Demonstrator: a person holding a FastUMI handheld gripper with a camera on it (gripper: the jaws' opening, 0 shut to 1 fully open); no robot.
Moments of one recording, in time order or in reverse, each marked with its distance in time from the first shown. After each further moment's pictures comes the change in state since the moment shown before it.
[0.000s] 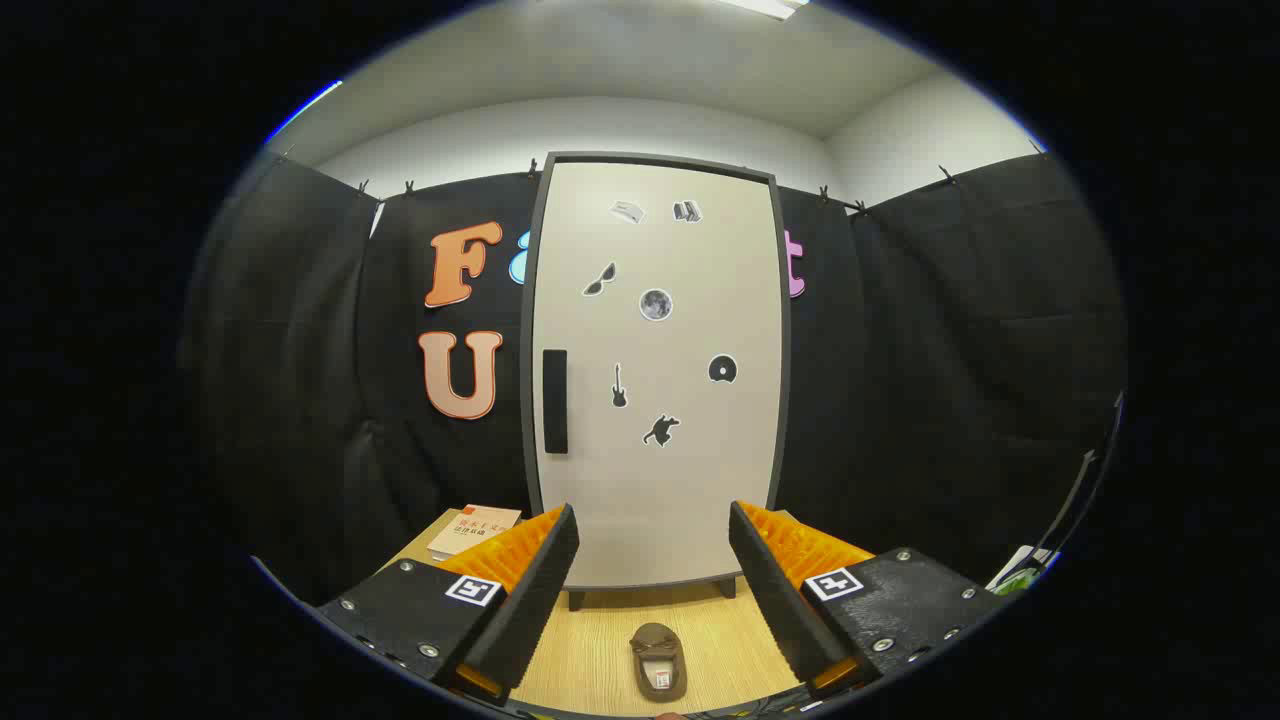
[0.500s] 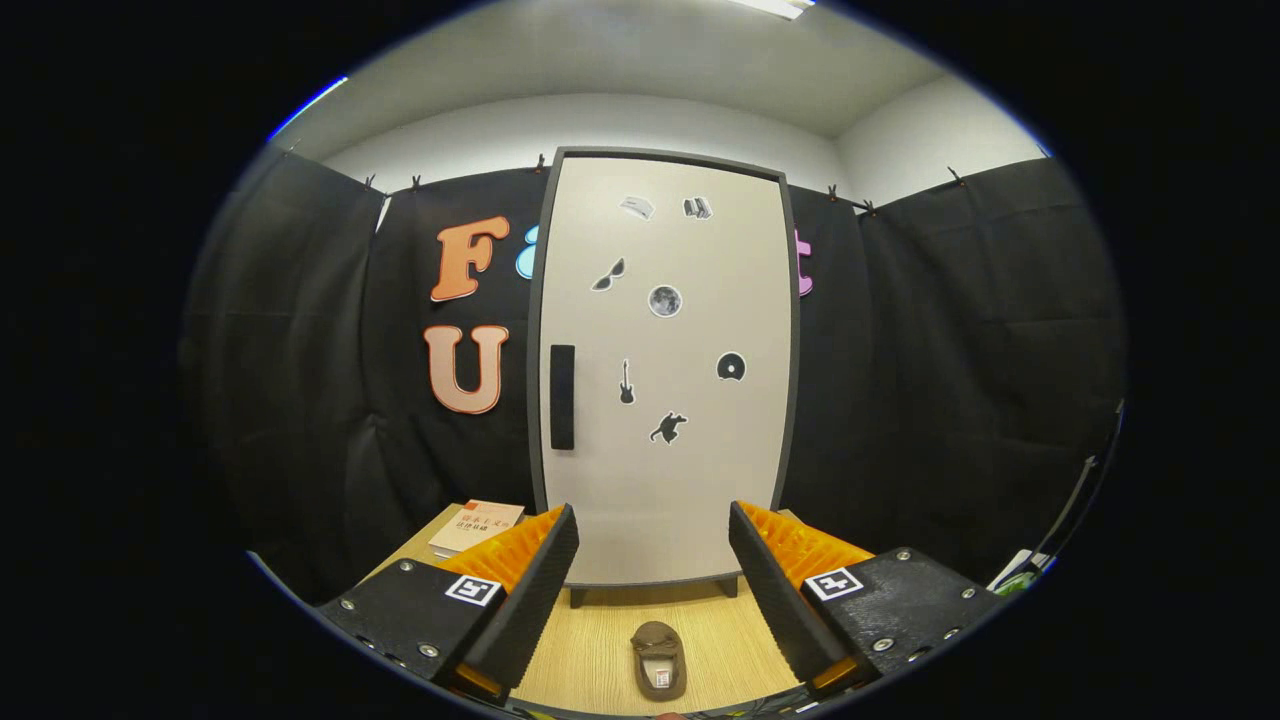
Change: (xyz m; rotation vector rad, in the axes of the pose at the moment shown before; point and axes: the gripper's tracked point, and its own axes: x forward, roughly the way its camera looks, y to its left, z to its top) arm 0.003 0.008 0.000 -0.022 0.004 0.020
